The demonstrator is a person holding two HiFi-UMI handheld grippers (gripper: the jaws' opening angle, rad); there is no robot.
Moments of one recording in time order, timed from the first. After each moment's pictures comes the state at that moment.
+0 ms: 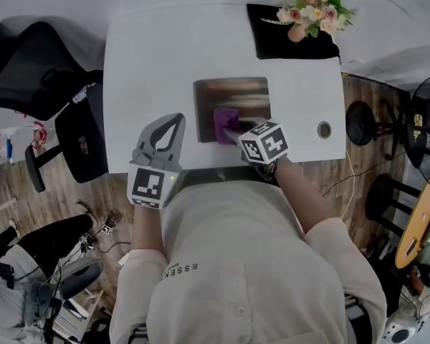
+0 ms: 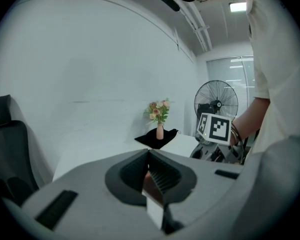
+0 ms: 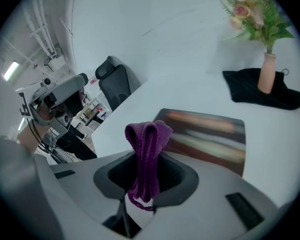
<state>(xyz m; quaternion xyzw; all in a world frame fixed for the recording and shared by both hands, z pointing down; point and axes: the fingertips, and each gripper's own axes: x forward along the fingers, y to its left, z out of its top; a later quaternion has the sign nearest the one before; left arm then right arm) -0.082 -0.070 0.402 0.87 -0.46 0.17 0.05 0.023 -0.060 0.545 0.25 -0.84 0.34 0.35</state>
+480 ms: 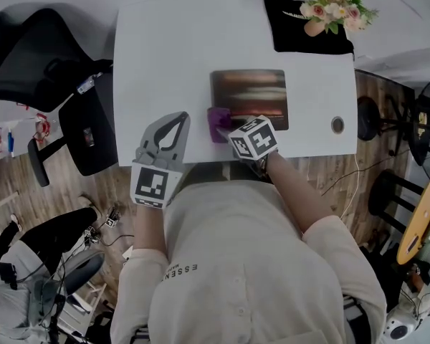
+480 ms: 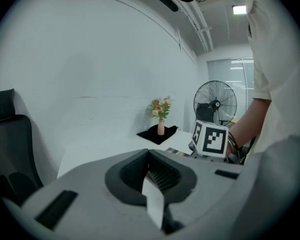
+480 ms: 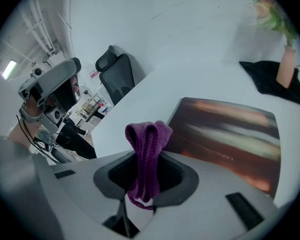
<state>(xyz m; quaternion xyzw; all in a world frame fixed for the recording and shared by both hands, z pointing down) -0.121 -0.051 0.414 0.87 -0.45 0.18 0.06 -0.046 -0.035 0.575 0.23 -0.83 0.35 0.37</state>
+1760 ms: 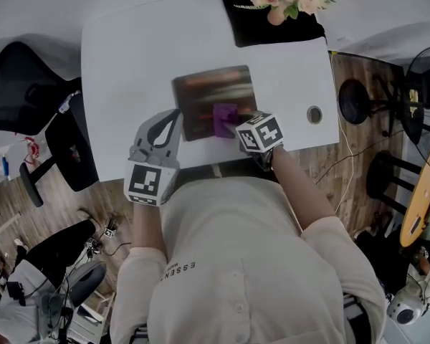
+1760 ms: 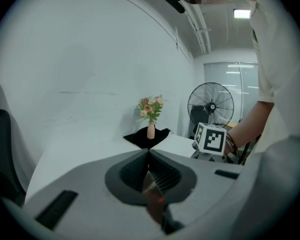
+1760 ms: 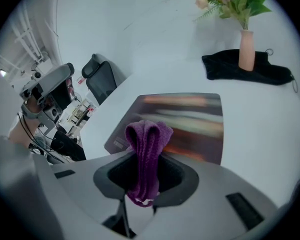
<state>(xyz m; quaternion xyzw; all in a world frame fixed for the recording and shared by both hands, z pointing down) -0.037 -0.085 0.423 0.89 -0.42 0.17 0.07 0.077 -0.063 0.592 0.28 -0.80 0.38 0.37</state>
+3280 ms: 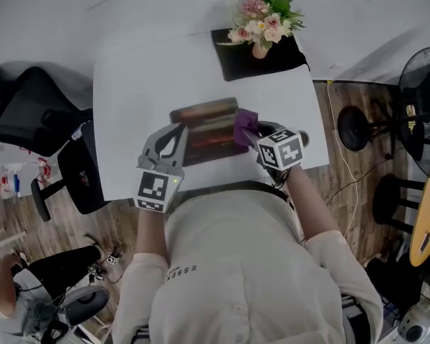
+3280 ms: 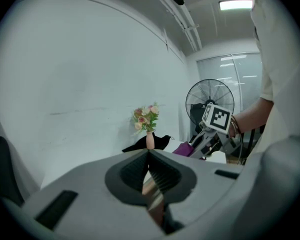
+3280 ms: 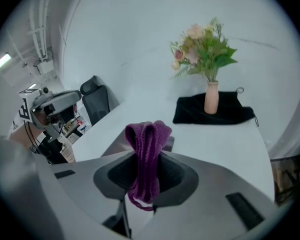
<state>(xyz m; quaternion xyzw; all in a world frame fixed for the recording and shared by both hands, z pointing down) 0.009 -0.098 0.386 0.89 -0.42 0.18 0.00 0.168 -0.109 0.504 0.38 -0.83 0.29 0.30</state>
